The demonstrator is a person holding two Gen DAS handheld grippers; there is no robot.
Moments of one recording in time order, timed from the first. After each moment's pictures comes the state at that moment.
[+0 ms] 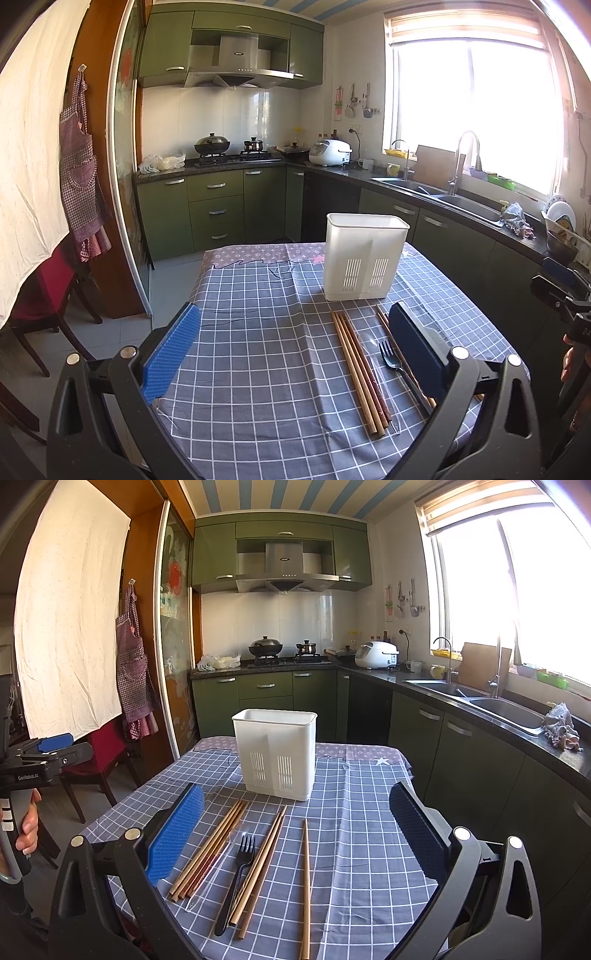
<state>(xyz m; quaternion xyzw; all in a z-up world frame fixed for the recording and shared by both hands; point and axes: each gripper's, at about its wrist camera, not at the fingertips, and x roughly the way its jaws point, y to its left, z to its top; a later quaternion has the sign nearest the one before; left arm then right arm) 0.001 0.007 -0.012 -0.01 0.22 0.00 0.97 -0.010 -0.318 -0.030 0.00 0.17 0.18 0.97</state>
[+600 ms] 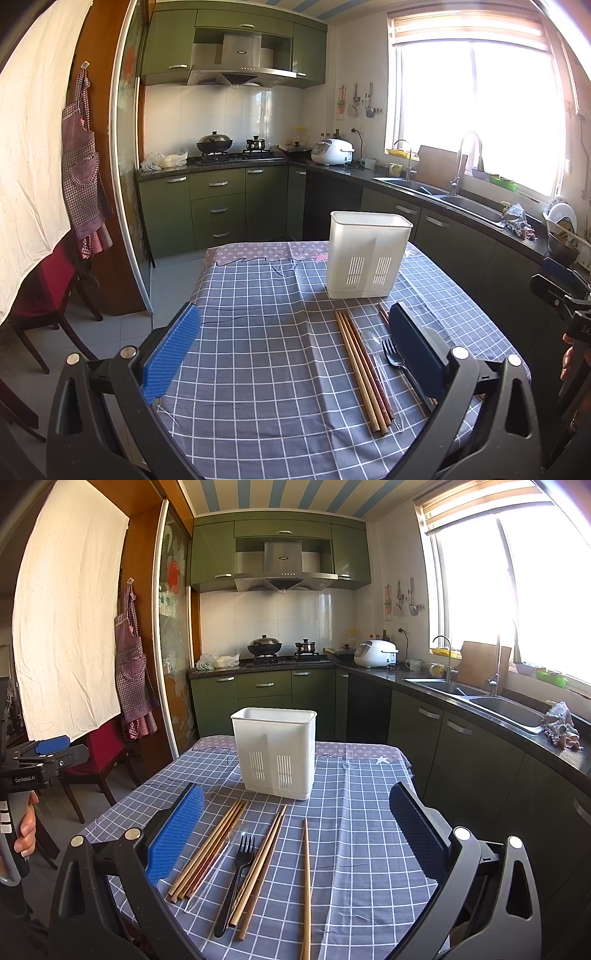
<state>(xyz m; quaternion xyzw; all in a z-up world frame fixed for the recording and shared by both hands) 0.000 0.012 -0.012 -0.02 0.23 0.00 0.97 -0.009 -0.317 -0.028 0.00 0.17 0.18 0.97</state>
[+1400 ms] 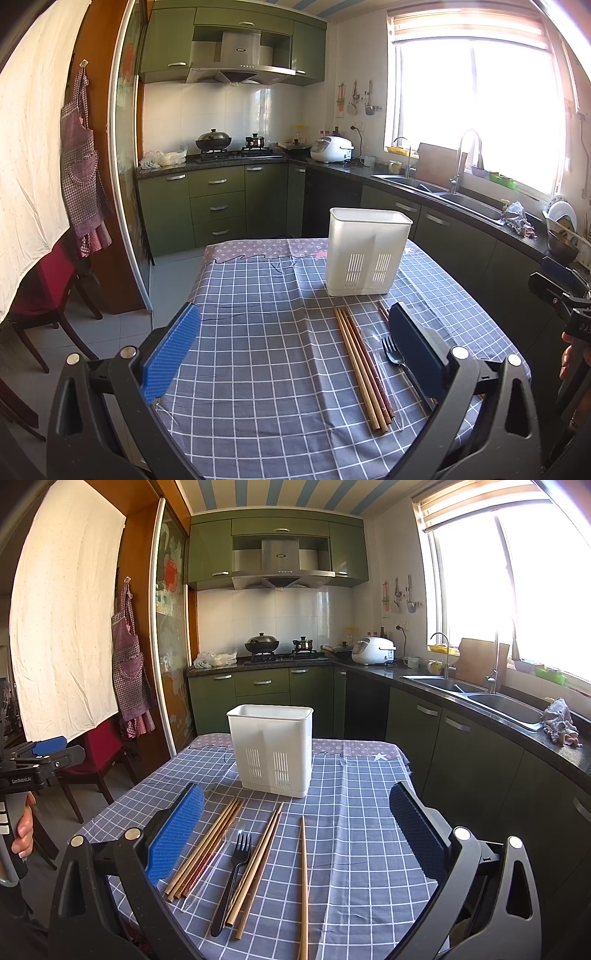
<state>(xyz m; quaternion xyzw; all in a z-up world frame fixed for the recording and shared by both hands) -0.001 0.012 -0.016 -0.02 0.23 0.00 0.97 -0.005 -0.318 -0.031 0.00 0.18 0.18 0.97</state>
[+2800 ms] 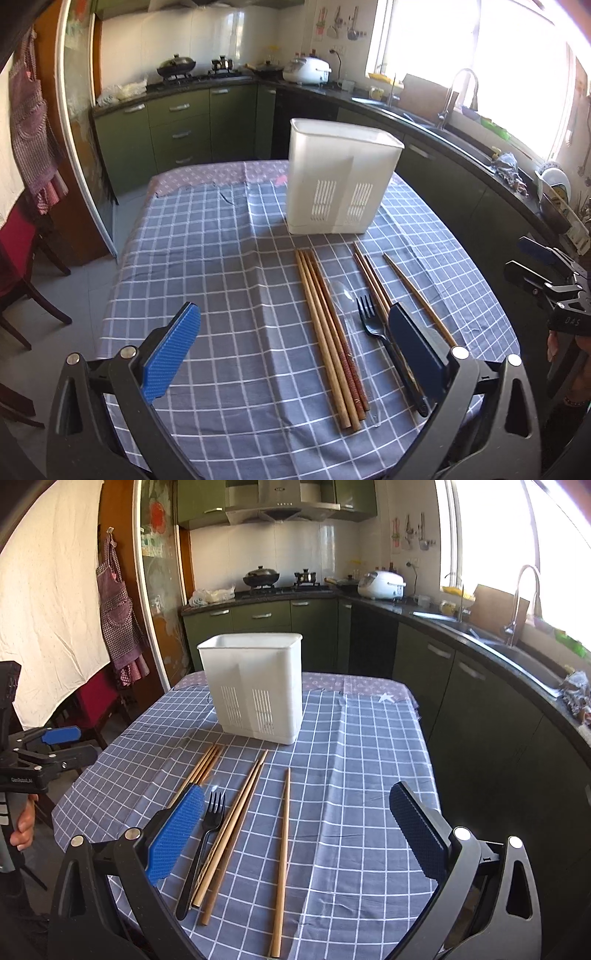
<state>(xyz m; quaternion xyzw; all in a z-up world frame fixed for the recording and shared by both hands) 0.100 -0.028 -0.067 -0.03 0.40 -0.07 0.91 0.088 -0.323 -0.072 -0.02 0.33 0.19 0.93</state>
